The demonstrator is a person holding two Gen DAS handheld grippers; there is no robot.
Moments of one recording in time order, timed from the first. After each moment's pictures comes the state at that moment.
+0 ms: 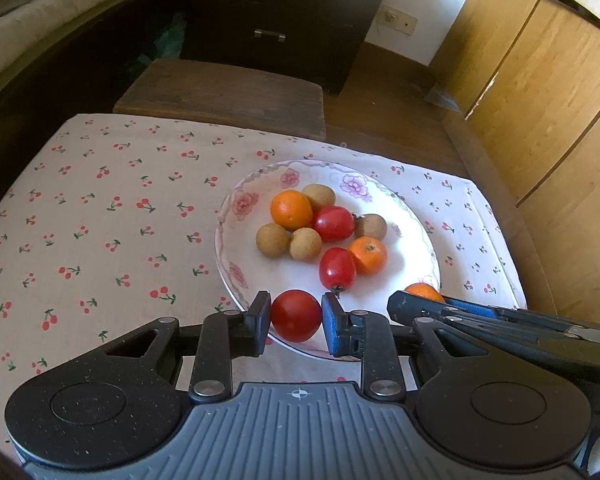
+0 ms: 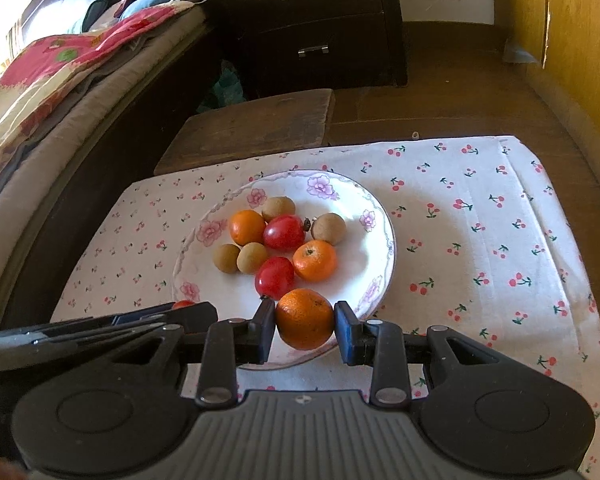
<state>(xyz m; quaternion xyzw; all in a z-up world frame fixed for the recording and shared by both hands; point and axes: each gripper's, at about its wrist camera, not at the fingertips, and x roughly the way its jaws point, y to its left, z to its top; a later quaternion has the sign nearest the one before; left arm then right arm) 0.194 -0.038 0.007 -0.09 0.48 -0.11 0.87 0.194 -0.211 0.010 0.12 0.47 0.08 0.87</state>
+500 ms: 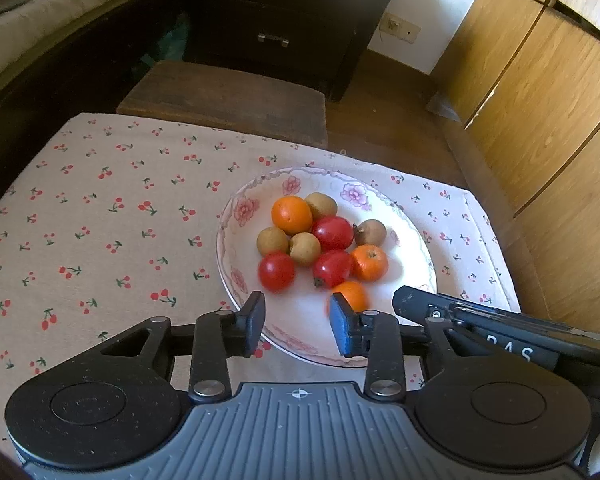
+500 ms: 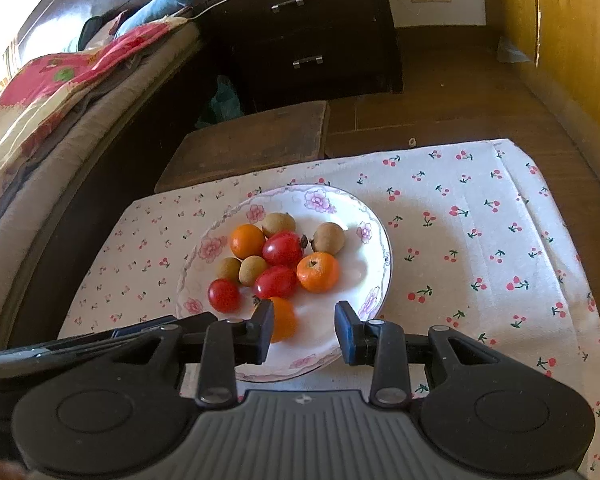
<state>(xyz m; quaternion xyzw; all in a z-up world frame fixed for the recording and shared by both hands) 0.192 -0.036 0.012 -0.10 0.47 -0.11 0.87 0.192 -0.216 0.016 0.14 0.45 0.07 0.88</state>
